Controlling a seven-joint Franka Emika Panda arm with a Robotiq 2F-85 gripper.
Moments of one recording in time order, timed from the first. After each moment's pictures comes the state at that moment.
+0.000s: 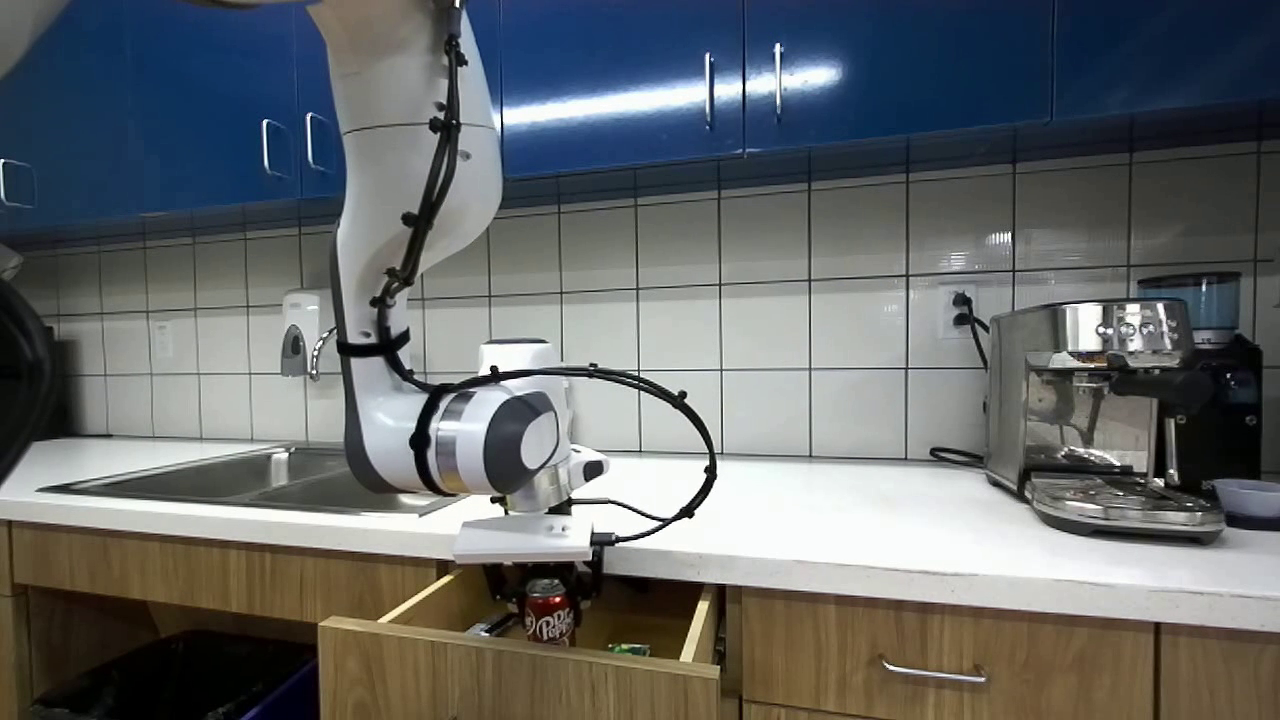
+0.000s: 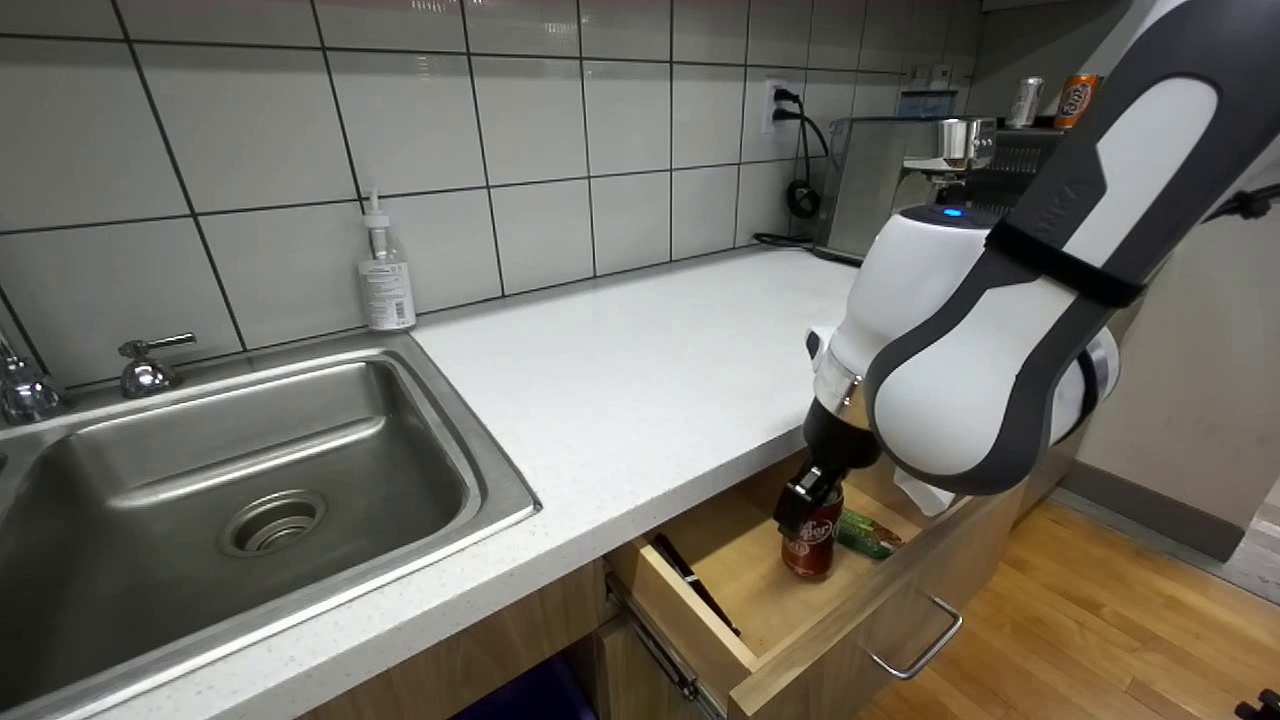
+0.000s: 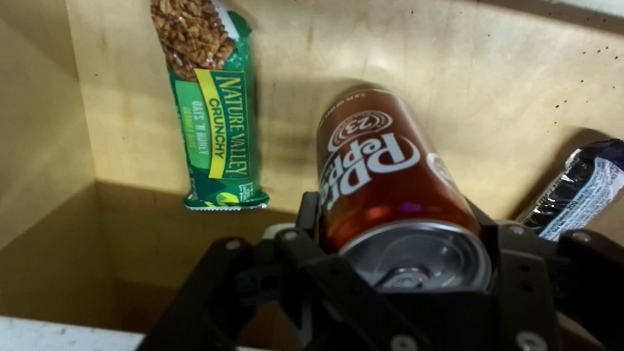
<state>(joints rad) -0.06 0.46 0.02 -2.38 -0.02 3.10 -0.26</state>
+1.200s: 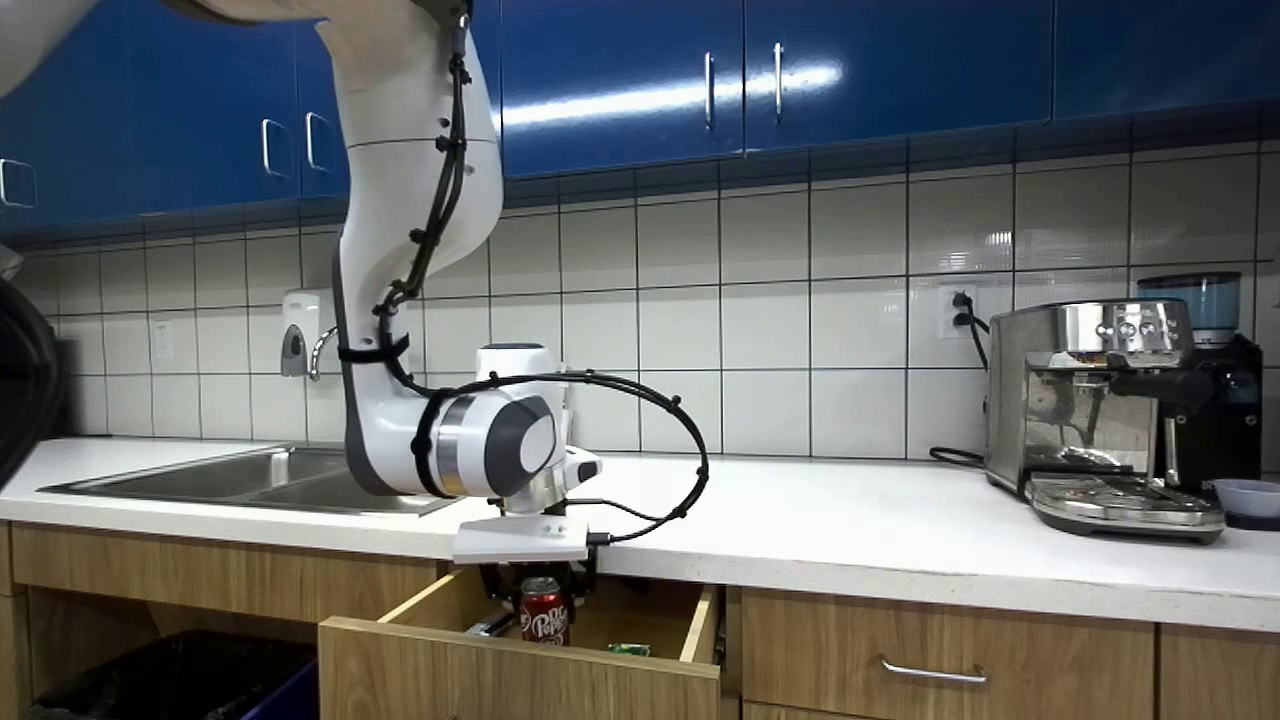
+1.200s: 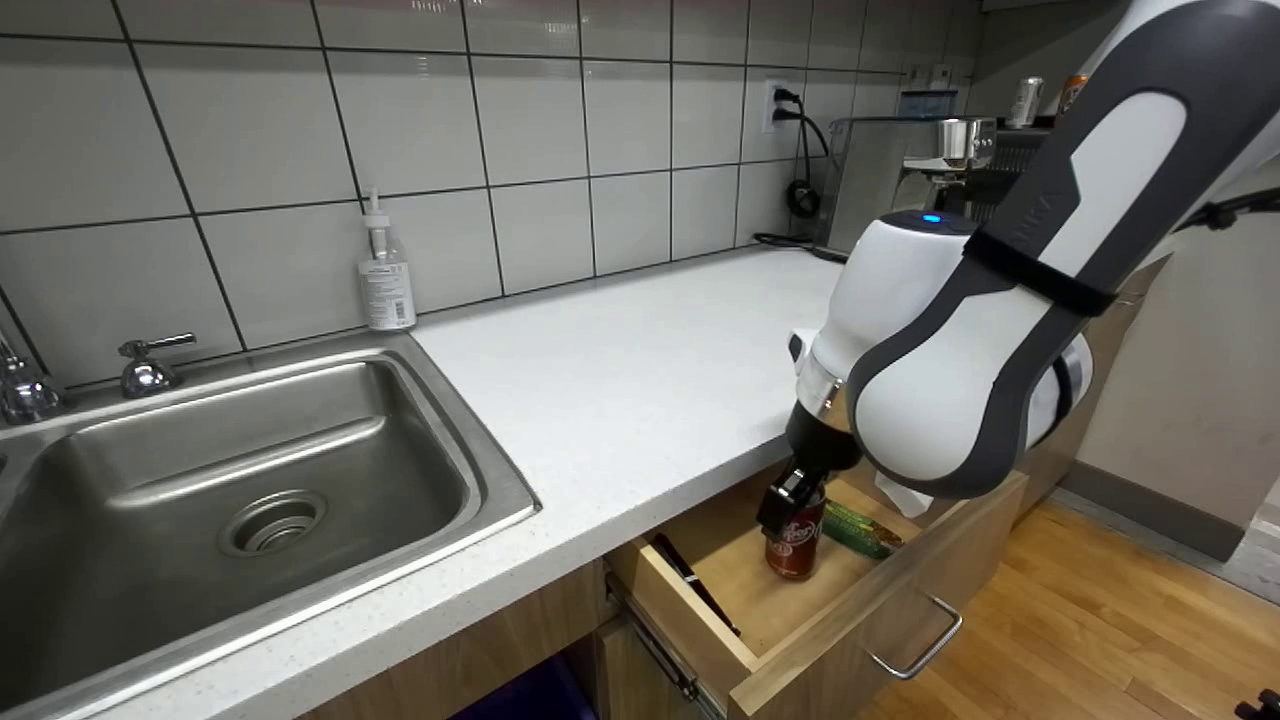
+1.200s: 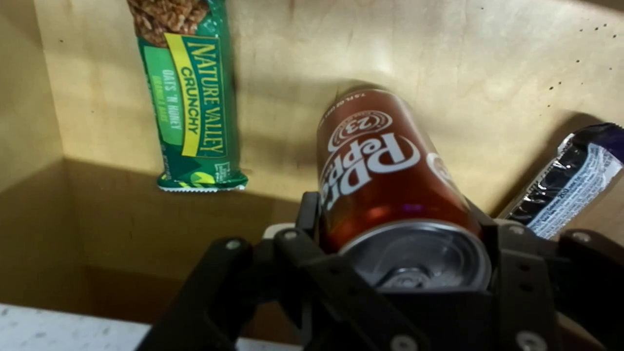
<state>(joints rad) -0.06 0.49 0.04 -2.34 -0.03 3.10 -0.26</state>
